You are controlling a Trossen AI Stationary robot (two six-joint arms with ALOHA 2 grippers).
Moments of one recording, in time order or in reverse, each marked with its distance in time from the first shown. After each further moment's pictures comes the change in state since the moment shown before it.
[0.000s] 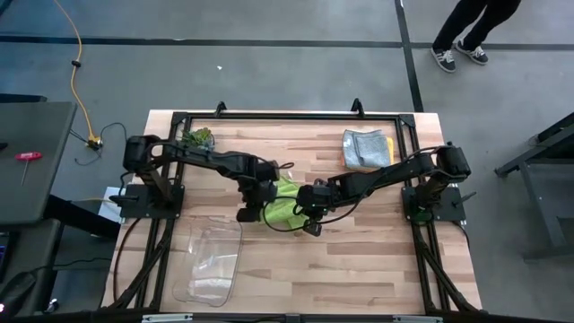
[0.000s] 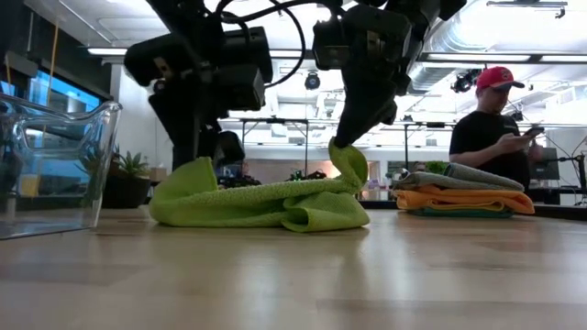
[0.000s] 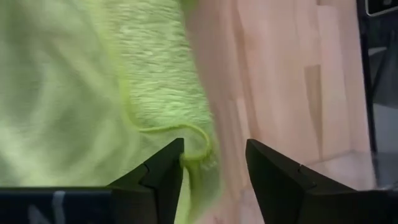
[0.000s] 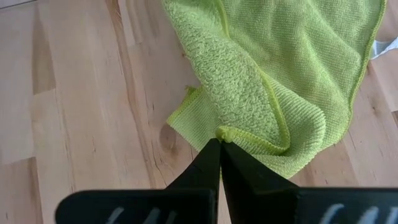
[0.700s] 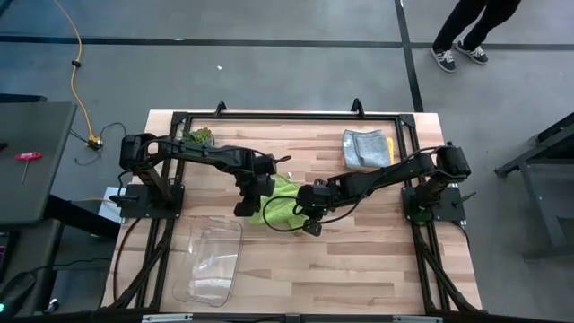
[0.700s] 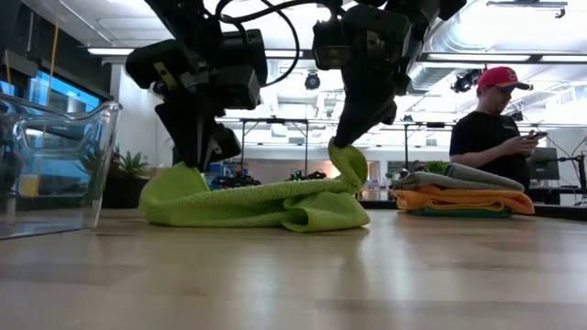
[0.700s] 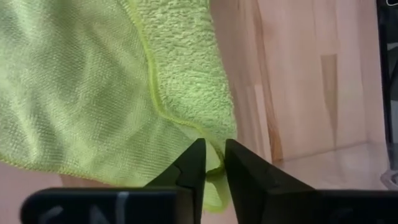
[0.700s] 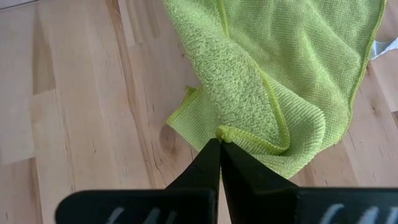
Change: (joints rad) left arm 0.041 -0.030 0.000 -0.061 -0.043 0.053; right arm 0.000 0.000 0.000 0.001 0.000 0.000
